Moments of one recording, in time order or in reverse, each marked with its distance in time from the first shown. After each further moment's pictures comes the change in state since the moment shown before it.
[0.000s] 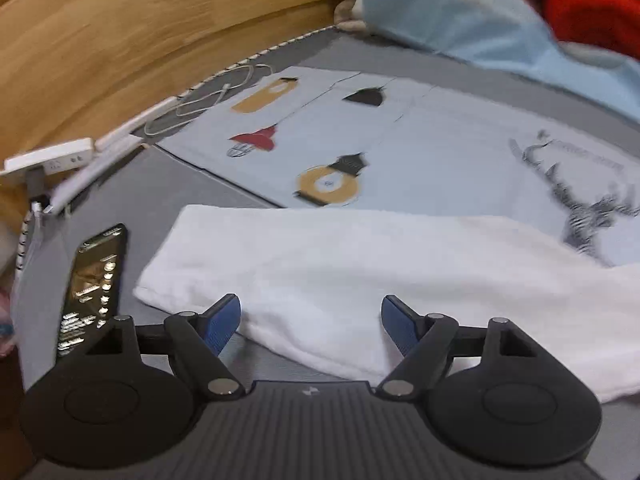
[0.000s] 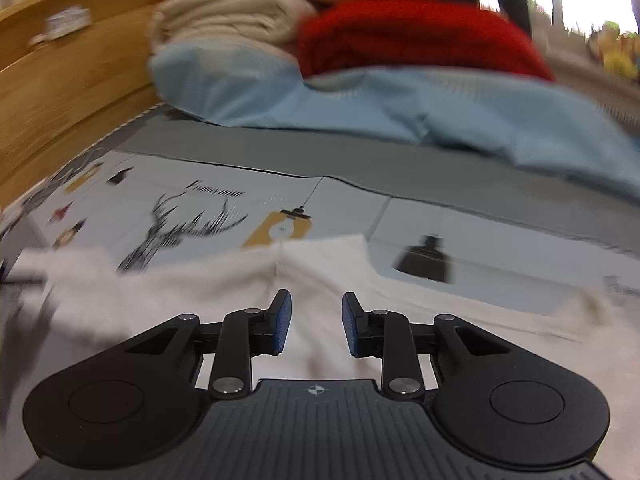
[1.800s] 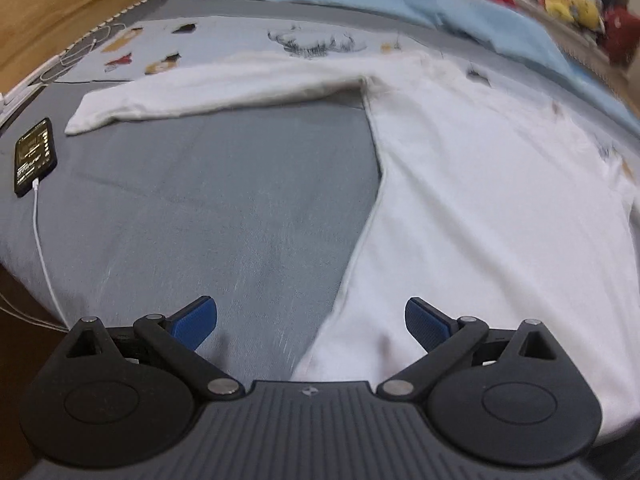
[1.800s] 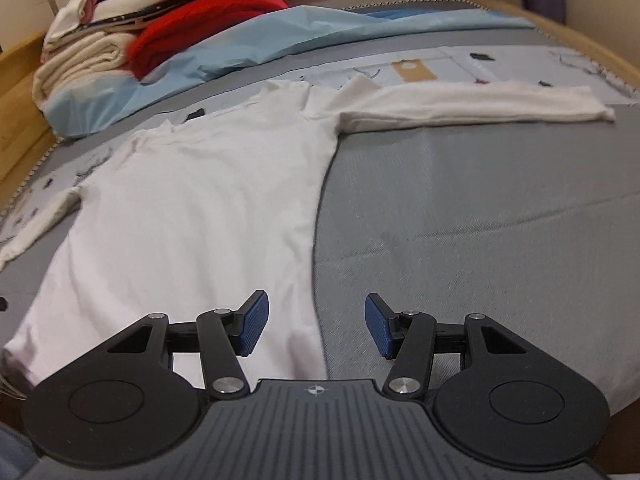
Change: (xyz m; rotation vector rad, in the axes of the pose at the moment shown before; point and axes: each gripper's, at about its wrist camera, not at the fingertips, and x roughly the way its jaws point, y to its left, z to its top) left arm -0.239 -0.006 -0.194 0.251 0.169 -0.464; right arm -0.347 -0.102 -0.321 0.399 0.008 -0.260
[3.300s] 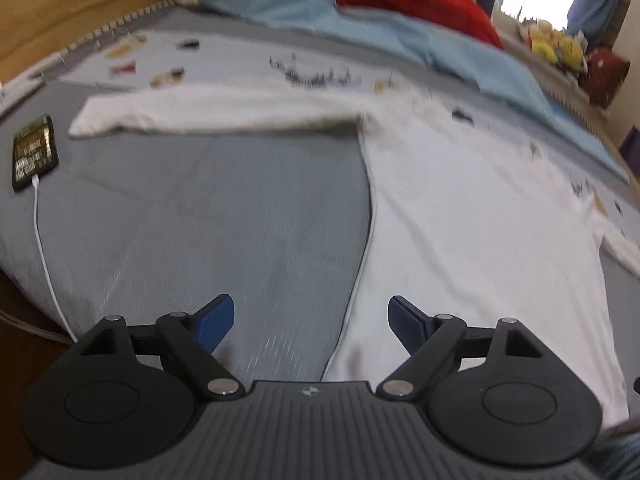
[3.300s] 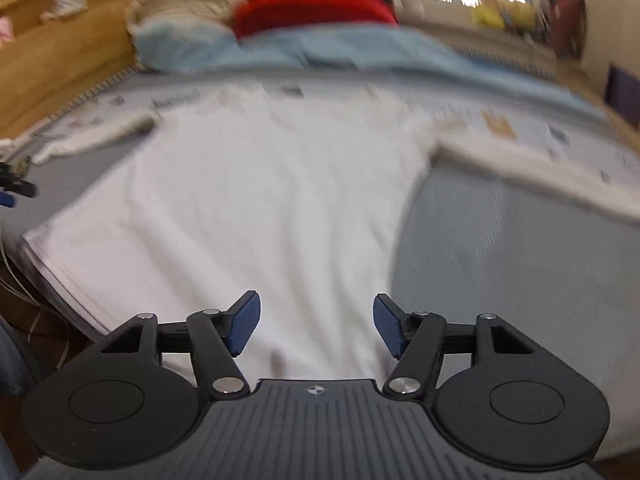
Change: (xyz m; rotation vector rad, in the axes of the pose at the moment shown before) left arm -0.040 0.038 -0.008 -0.089 -0.145 -0.109; right arm -0.024 0.062 -0.031 -0.372 -0.070 0.076
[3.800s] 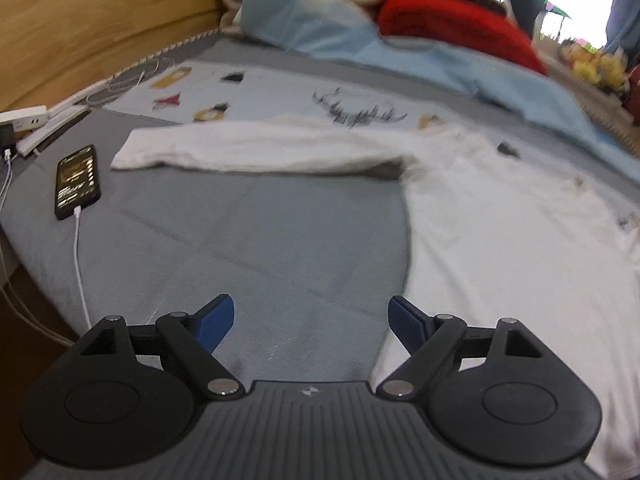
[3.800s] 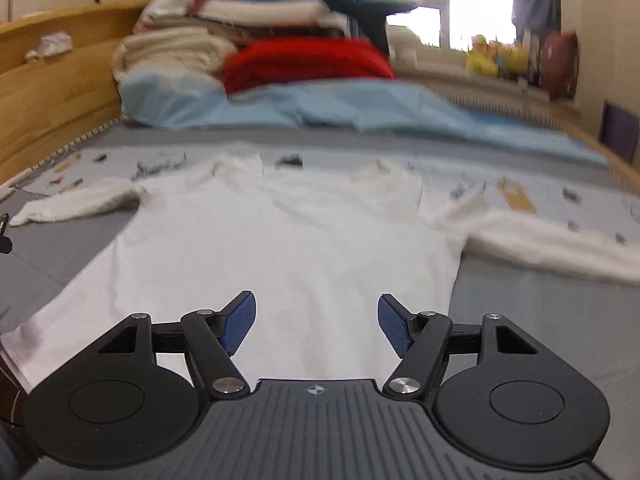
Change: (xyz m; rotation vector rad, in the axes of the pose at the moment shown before) left arm 0.013 -0.017 0.032 -0.026 -0.058 0.162; right arm 0.063 0.027 0.070 0.043 -0.102 -0.047
